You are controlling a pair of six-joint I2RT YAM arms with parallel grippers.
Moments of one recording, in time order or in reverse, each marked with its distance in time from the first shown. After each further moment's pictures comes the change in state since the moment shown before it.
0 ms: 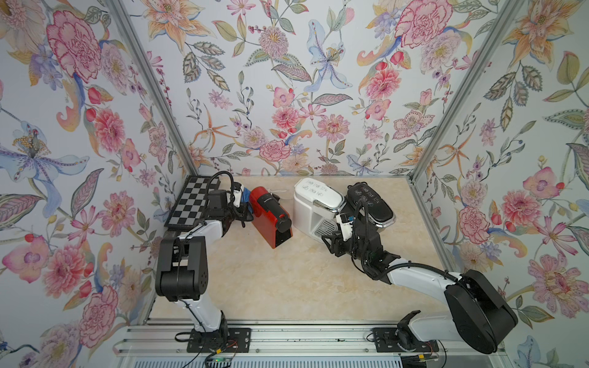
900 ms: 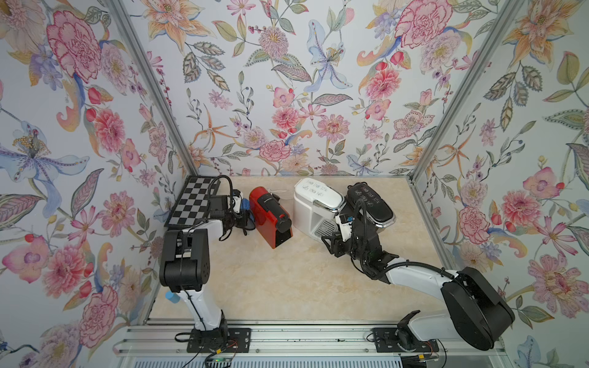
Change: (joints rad) left arm 0.019 0.034 0.012 -0.092 0.043 -0.095; right arm 0.000 0.023 0.000 0.007 0.006 0.000
